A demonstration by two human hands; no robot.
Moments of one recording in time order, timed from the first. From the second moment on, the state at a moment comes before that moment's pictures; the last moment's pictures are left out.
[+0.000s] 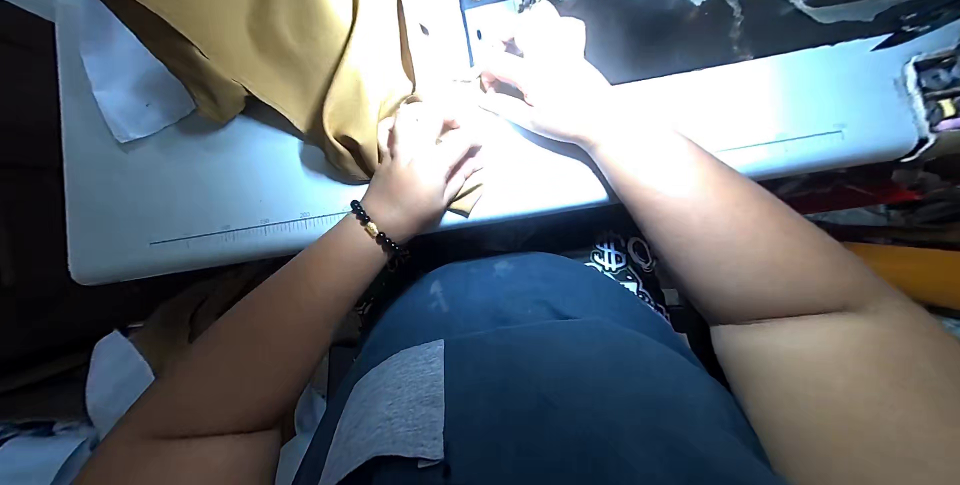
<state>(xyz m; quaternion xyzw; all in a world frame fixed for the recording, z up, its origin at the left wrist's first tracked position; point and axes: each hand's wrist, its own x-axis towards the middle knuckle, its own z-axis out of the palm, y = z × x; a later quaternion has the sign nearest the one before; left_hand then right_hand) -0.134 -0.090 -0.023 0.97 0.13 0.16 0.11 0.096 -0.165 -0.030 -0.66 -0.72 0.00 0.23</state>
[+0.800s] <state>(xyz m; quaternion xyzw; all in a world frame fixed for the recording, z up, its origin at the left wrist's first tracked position) -0.045 -0.089 -0.005 0.95 0.26 0.05 0.14 0.130 -0.175 -0.007 -0.64 -0.36 0.18 0.65</state>
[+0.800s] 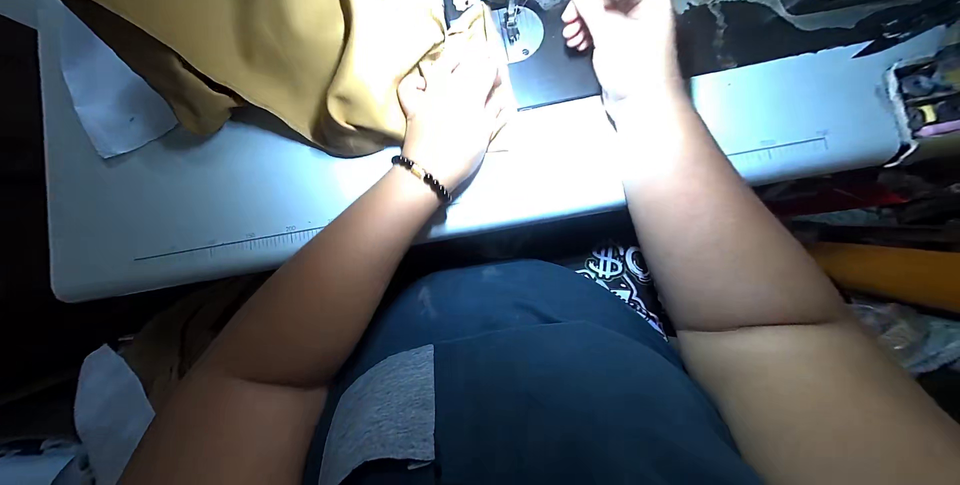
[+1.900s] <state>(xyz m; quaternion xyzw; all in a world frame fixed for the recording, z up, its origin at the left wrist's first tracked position) -0.002 -0.075 -0.004 0.91 0.33 0.09 0.25 0.103 -0.175 -0.007 -0.85 -0.49 0.00 0.17</state>
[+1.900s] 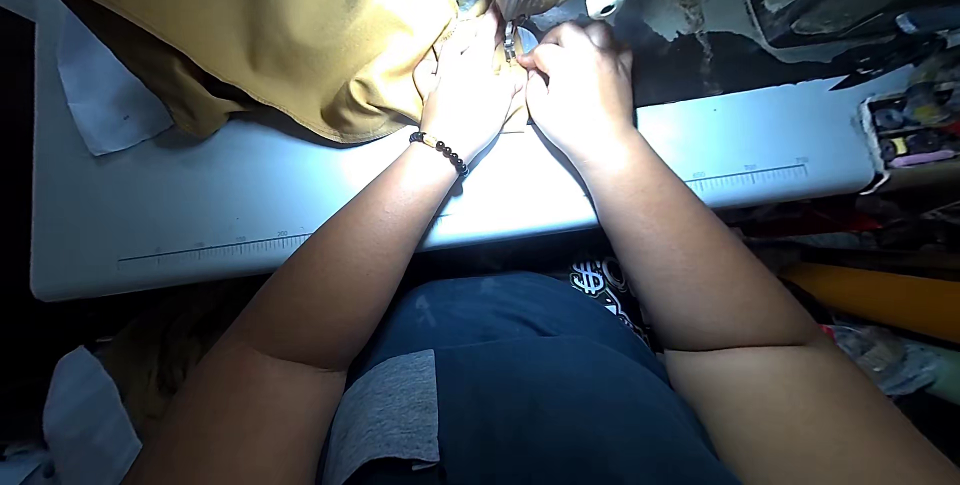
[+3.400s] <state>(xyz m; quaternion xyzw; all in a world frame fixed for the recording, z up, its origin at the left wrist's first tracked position) -0.235 -0.044 0.075 0.96 0.27 0.01 0.01 0.039 -0.240 0.007 -0.79 -0.58 0.16 0.13</state>
